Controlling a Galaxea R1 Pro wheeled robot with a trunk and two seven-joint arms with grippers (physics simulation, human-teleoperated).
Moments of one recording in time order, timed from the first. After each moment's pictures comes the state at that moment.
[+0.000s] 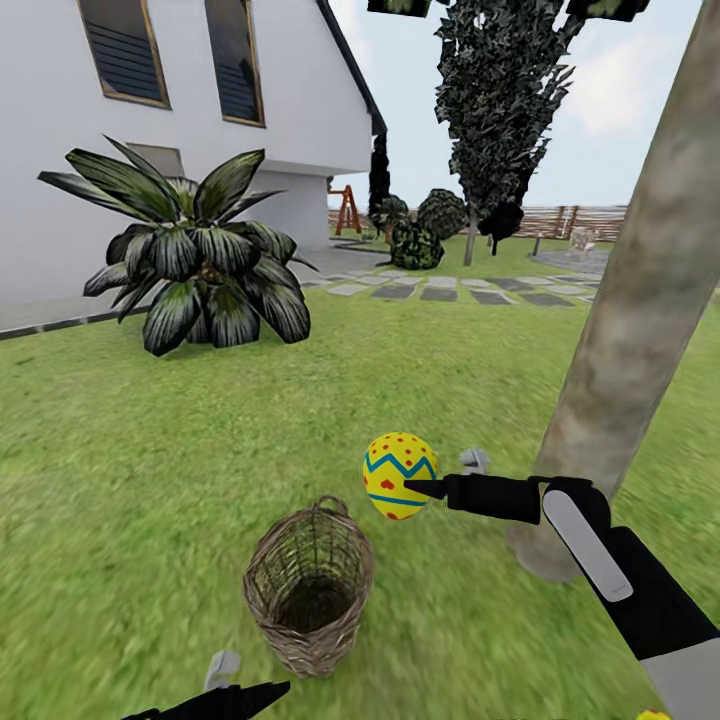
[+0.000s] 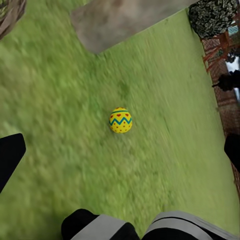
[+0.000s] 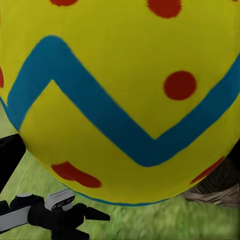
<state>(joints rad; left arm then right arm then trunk) -0.41 0.21 -0.44 -0.25 0.75 0.12 -1.12 -0.57 -0.31 0.26 -1.40 -0.85 0.93 0.42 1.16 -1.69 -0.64</state>
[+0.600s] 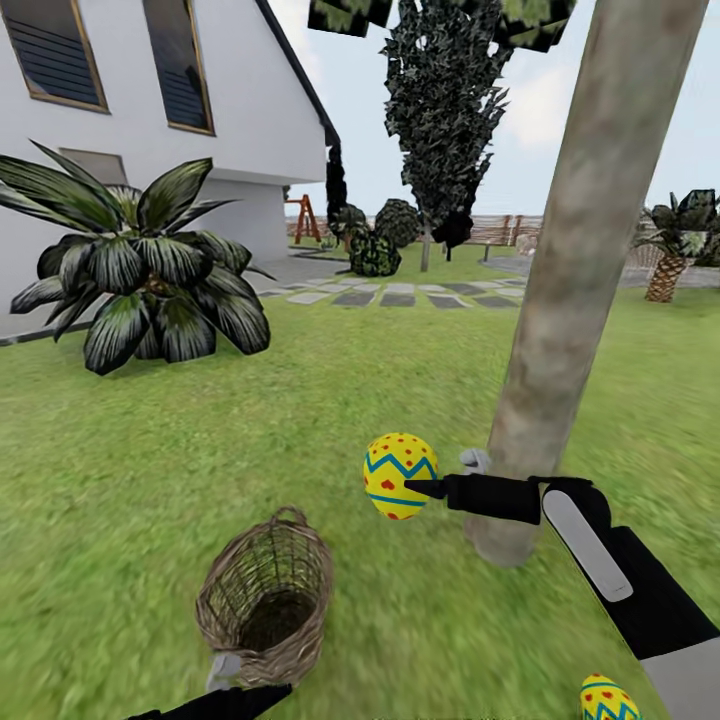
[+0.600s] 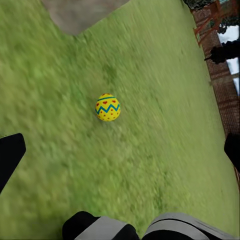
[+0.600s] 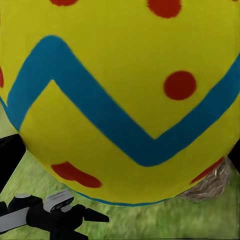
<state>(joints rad) -0.41 0.20 -0.45 -0.25 0.74 0.11 -1.12 -0.57 -0.31 0.26 -1.40 -0.85 0.93 0.42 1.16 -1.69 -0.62</state>
